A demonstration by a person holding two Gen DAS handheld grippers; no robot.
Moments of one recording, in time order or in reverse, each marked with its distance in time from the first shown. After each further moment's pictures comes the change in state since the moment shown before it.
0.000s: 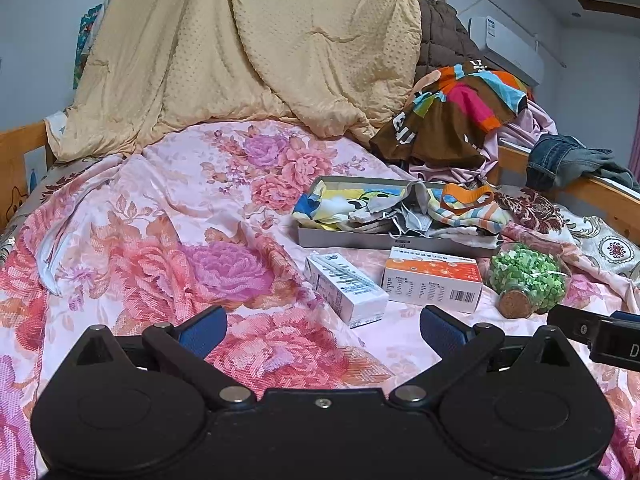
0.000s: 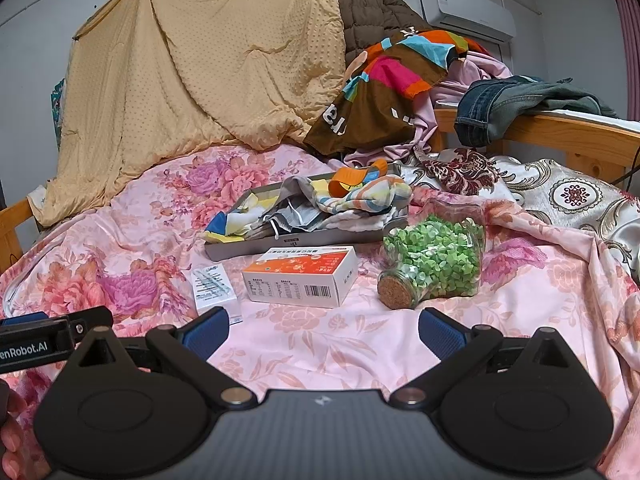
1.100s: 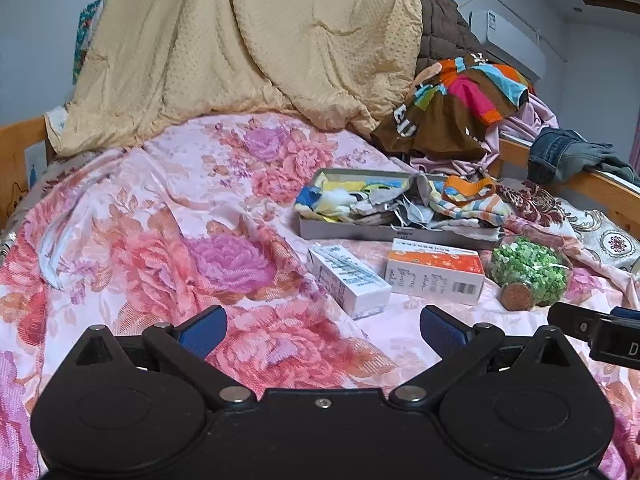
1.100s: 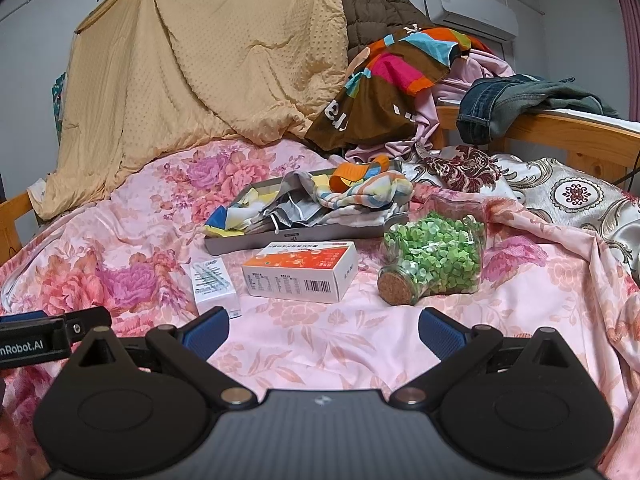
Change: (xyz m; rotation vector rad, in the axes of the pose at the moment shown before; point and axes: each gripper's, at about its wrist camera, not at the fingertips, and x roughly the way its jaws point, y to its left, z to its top) left arm 0.001 0.004 0.000 -0.009 0.036 -0.012; right arm 0.001 0.001 -0.002 -0.003 0.007 -0.002
